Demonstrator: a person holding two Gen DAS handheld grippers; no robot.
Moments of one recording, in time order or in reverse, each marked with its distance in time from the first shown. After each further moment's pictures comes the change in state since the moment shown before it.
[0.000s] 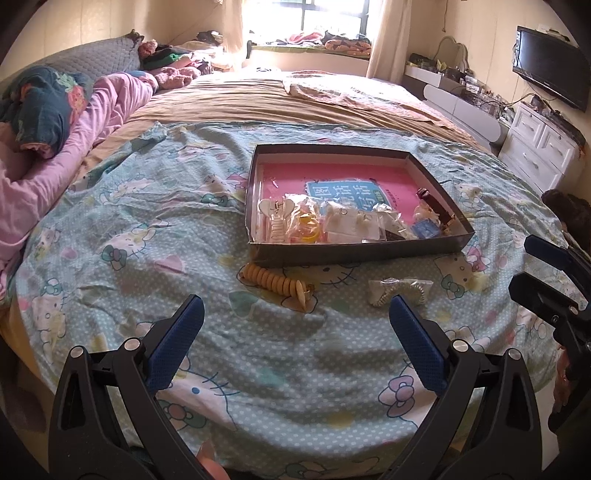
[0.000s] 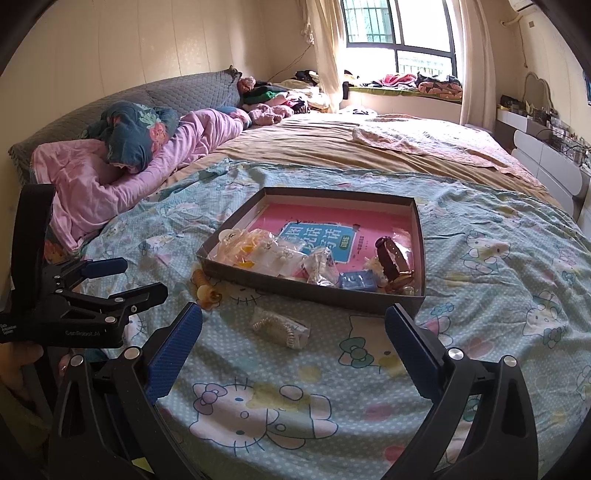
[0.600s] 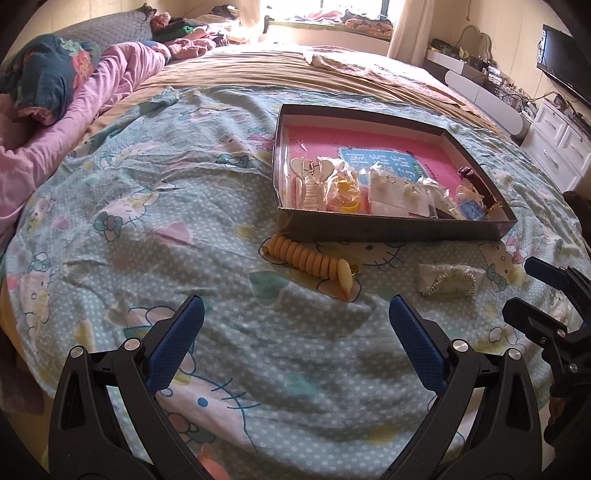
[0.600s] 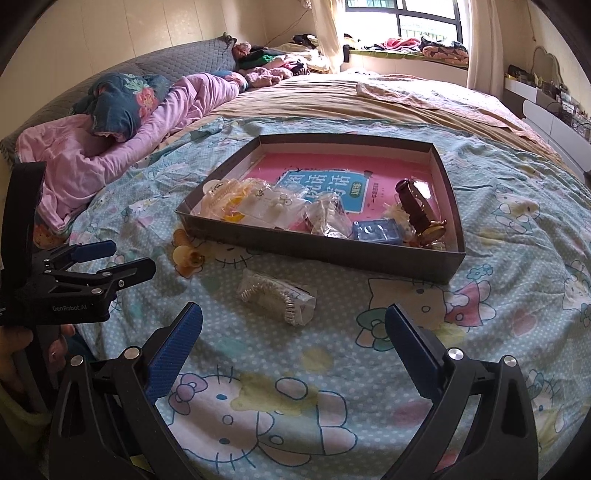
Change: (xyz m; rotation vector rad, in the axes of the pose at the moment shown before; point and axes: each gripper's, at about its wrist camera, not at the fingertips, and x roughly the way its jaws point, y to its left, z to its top) left arm 0.045 0.026 -0.010 -0.052 0.093 0.036; right arm 0.063 -0.006 -0.021 0.035 0.148 0.018
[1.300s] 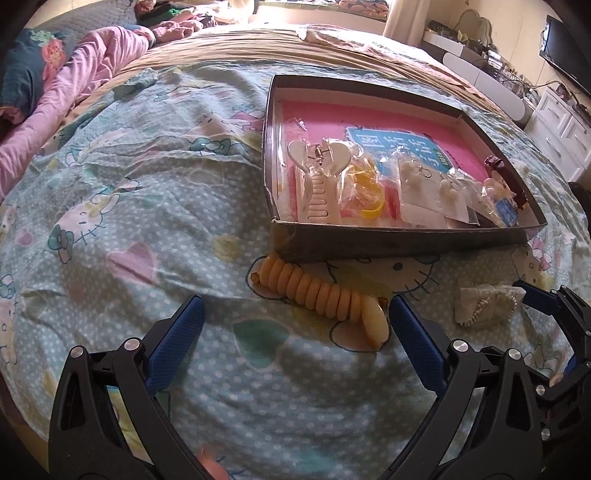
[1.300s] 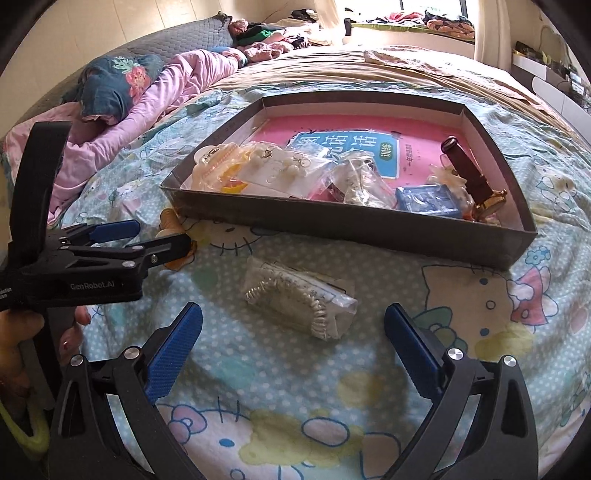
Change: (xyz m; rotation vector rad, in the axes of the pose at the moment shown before) left arm 0.058 0.004 0.021 0.026 0.079 -0.030; right arm 0.056 0.013 0.001 0.025 0.089 0.025
